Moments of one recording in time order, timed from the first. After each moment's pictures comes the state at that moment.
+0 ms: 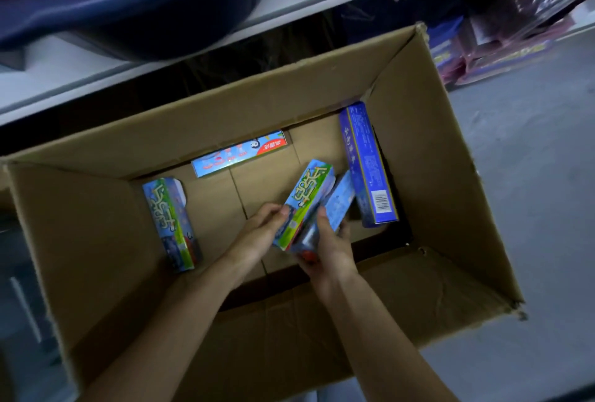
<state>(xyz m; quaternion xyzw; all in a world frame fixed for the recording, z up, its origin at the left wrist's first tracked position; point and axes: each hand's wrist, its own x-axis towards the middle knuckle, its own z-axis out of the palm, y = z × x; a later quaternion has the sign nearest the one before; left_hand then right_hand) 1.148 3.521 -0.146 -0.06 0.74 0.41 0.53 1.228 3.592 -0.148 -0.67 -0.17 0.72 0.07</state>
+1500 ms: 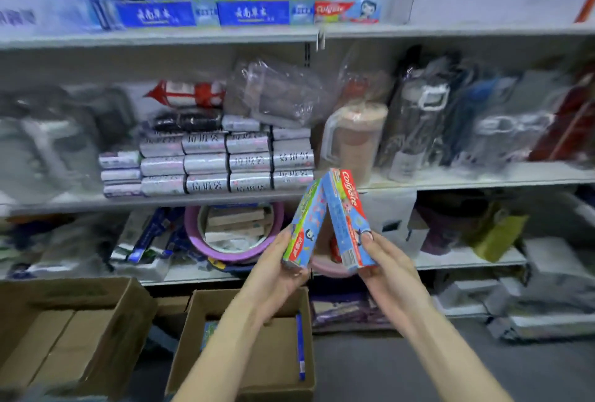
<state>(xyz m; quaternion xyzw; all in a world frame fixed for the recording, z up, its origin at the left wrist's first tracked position) 1.334 3.637 0.491 -0.06 0.45 0.83 0.34 1.422 3.784 0.506 -0.15 -0.39 0.90 0.14</state>
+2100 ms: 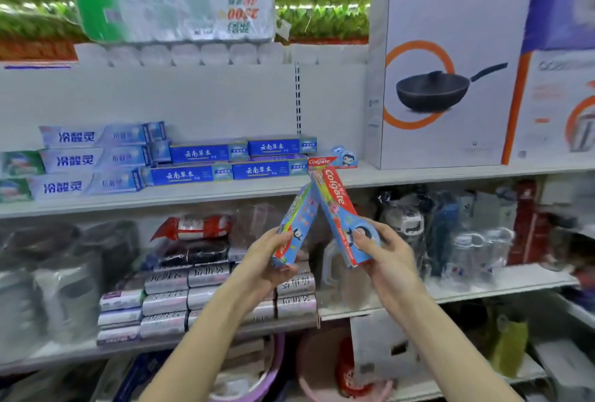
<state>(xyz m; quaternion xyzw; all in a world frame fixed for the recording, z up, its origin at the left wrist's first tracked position) 1.235 3.634 0.709 0.13 0.53 0.80 0.26 1.333 3.796 0.698 -0.06 -0.49 0.80 0.33</state>
